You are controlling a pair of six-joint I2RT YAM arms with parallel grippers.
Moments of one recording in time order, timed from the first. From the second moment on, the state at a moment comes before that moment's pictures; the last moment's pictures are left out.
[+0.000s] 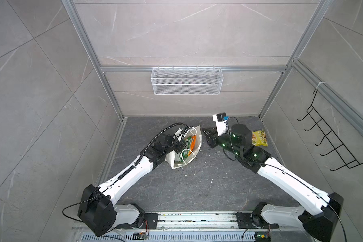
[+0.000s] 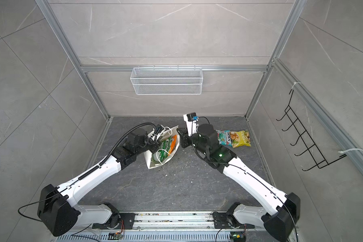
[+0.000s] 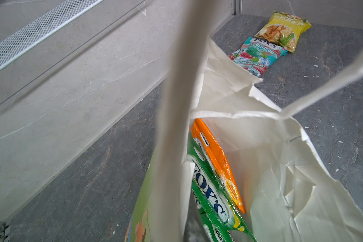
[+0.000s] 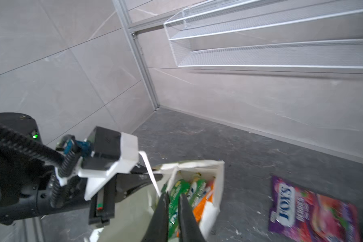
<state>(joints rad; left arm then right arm) -0.63 1.30 1.05 -0.20 0.02 0.33 0.69 1.30 1.23 -0.17 -0.11 0.23</state>
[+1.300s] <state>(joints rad) -0.65 1.29 1.02 -0.17 0.11 0.20 0.74 1.52 0.99 -0.05 0.04 0.55</state>
